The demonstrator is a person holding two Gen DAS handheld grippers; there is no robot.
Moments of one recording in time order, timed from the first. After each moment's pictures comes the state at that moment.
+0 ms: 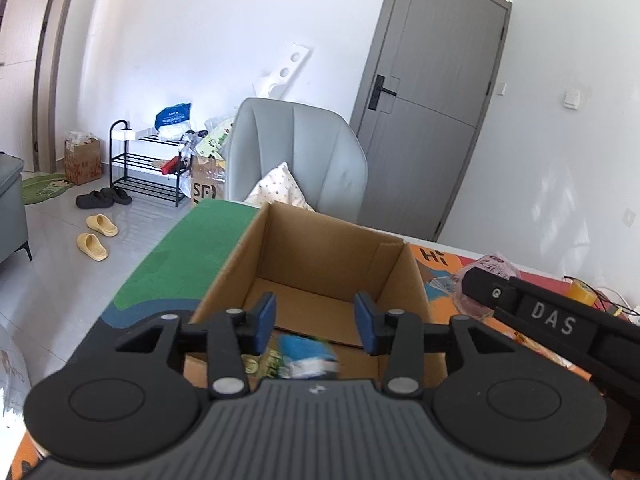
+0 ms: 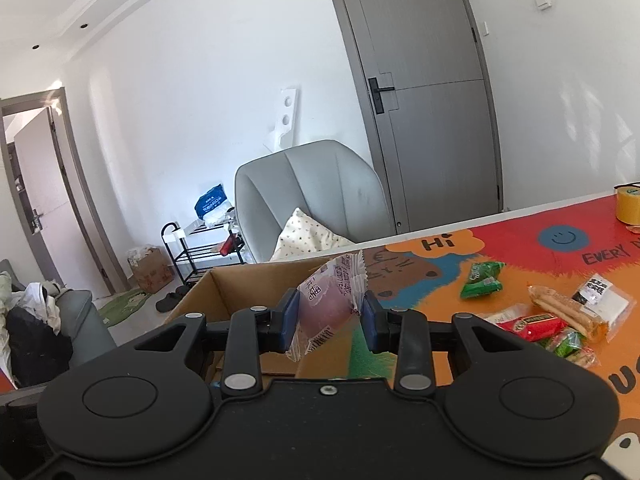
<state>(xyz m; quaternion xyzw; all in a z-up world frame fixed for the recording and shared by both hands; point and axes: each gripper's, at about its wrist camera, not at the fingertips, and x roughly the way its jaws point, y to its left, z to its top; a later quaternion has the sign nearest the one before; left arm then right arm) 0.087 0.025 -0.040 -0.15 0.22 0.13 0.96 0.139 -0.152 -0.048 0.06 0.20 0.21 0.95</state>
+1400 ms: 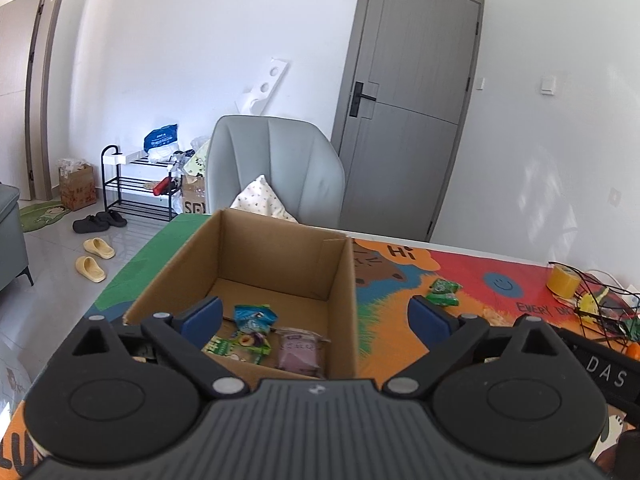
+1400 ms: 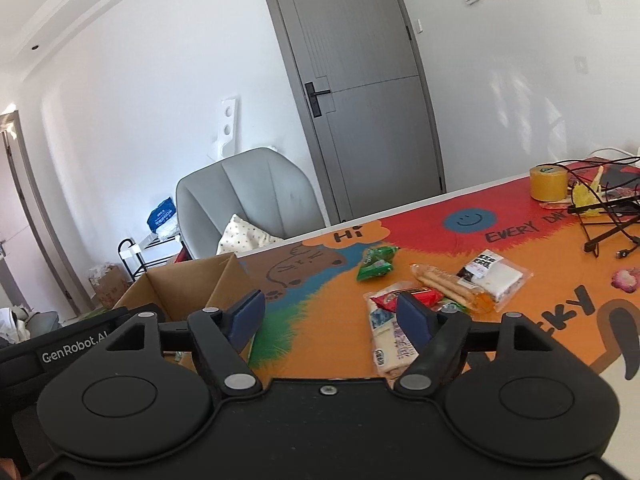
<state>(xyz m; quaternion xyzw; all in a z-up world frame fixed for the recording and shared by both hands) 0.080 -0.044 -0.026 -0.11 0.21 0.11 0.97 0.109 -0.247 -0.052 0.09 0.21 0.13 0.96</state>
